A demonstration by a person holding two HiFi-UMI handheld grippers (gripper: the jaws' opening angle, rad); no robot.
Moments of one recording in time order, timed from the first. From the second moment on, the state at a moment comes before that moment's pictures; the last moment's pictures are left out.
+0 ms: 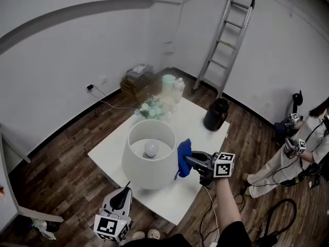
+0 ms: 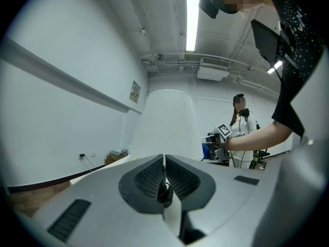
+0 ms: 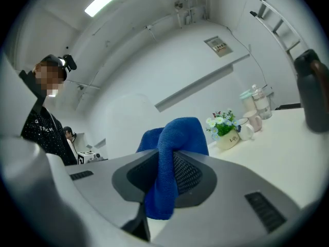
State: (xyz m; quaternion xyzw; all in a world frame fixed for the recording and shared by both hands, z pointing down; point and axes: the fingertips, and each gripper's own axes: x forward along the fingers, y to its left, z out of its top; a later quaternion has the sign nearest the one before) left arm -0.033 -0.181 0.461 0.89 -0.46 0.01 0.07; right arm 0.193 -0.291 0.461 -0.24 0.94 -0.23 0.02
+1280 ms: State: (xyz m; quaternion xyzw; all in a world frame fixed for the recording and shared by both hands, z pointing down) left arm -0.041 -0.213 0.432 0.88 -0.47 0.02 0.04; right arm 0.143 -0.395 0.467 -0.14 0.91 -0.38 -0.09
